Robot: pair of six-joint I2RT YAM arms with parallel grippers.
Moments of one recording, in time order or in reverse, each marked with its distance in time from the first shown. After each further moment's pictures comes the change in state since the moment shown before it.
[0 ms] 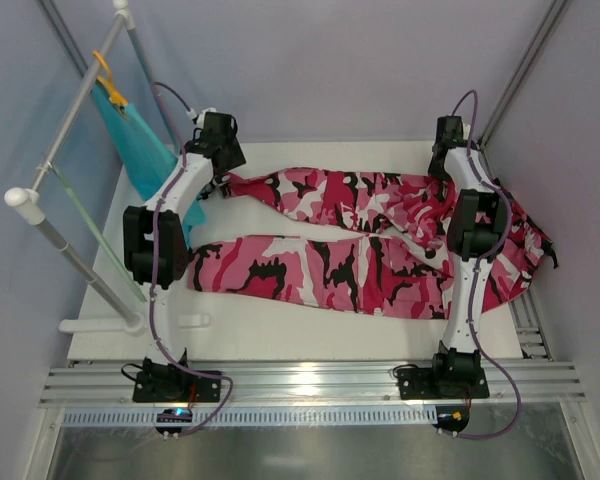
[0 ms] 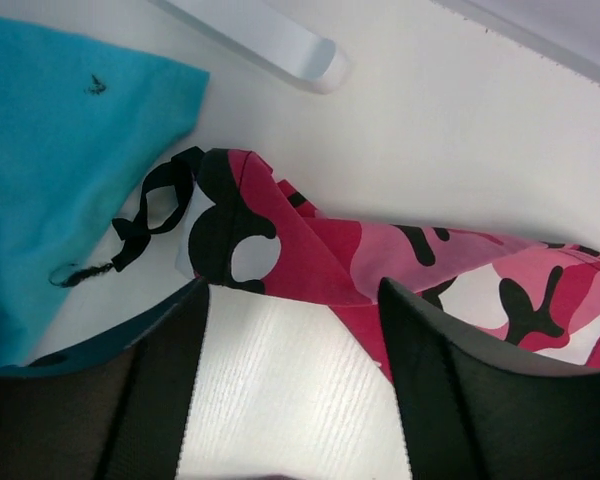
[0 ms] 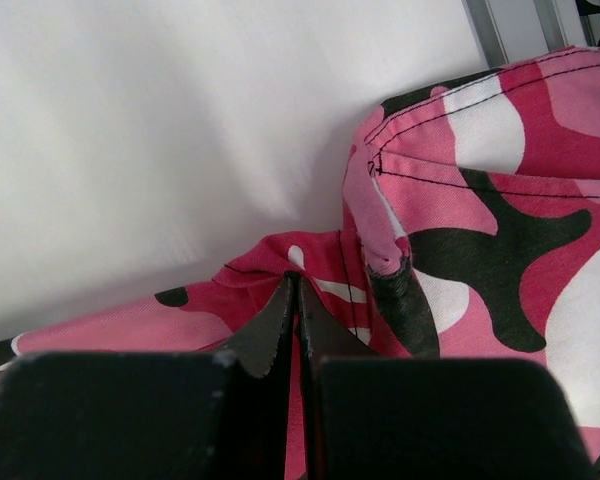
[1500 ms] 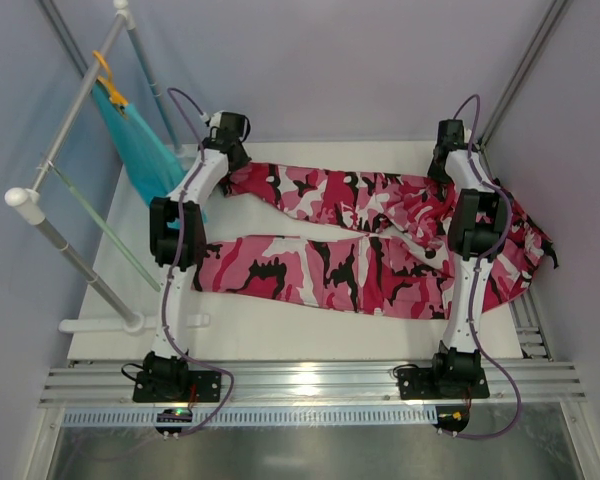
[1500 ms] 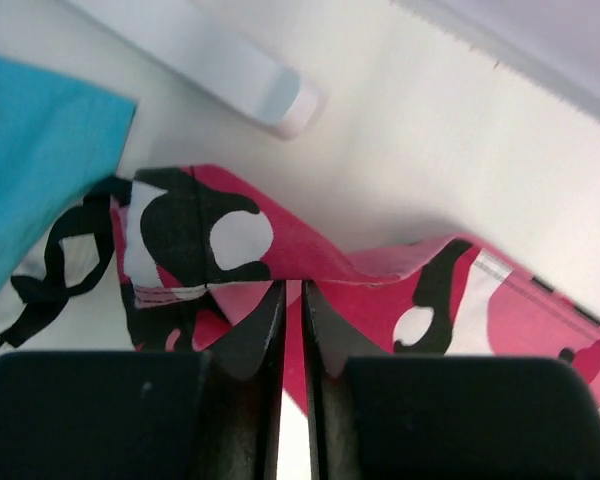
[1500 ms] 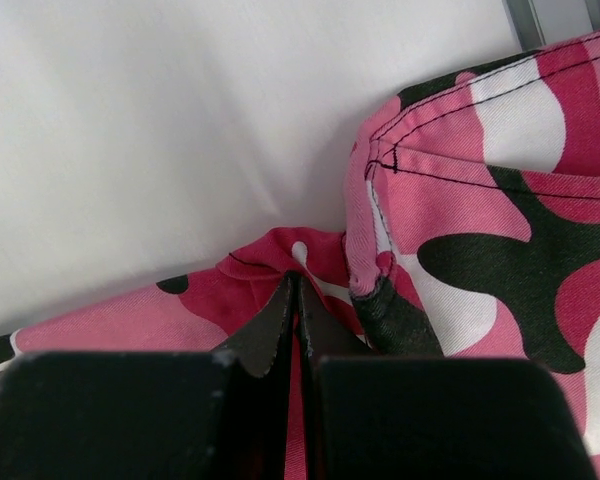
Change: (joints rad) left arm -0.014 0.295 0.317 -0.091 -0.014 -0.089; right arm -0.013 0.027 -0.005 0.013 -0.043 0.029
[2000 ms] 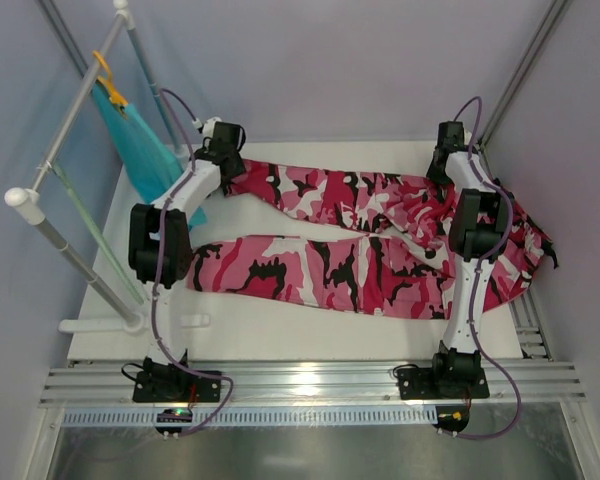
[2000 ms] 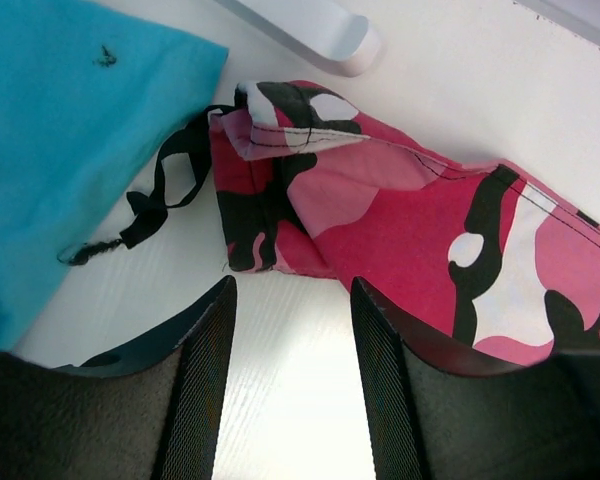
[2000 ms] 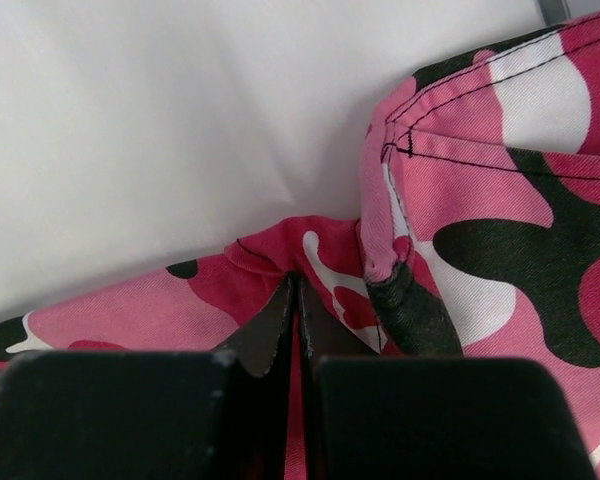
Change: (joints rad) left arm -0.015 -0.273 -0.384 0.158 -0.084 0.061; right arm 0.000 -0.029 -0.054 0.027 -0.031 0.022
